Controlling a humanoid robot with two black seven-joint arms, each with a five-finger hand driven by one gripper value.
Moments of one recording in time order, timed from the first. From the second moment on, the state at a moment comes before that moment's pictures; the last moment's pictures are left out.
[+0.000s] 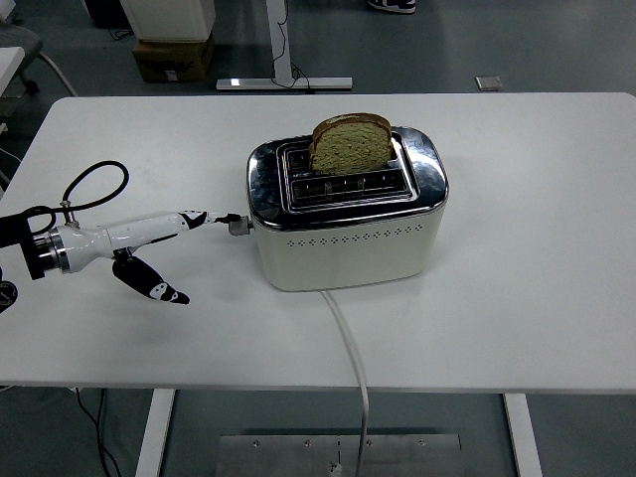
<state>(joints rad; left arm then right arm) -0.64 0.75 -0.58 -1.21 1.49 -0.24 -0.59 0.01 0.00 0.42 0.15 -0.35 0.07 0.13</state>
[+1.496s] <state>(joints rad) -0.61 0.71 -0.54 -1.15 1.49 -0.24 -0.59 0.01 0.00 0.42 0.15 -0.35 0.07 0.13</state>
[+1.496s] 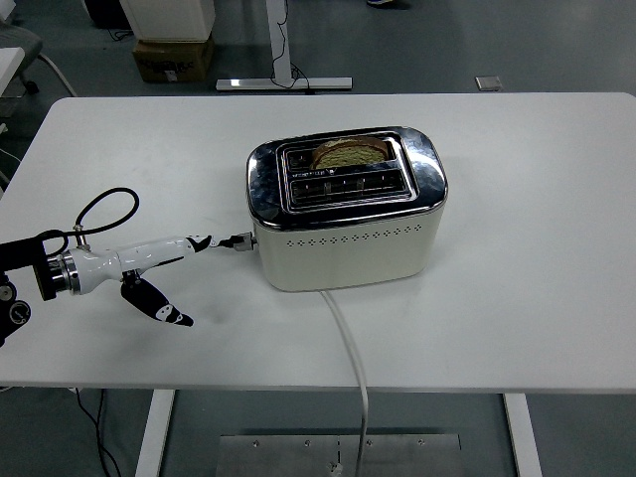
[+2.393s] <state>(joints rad) -0.59 0.70 -0.54 -1.12 1.49 -0.23 -0.59 0.01 0.00 0.42 0.15 -0.35 0.07 0.13</state>
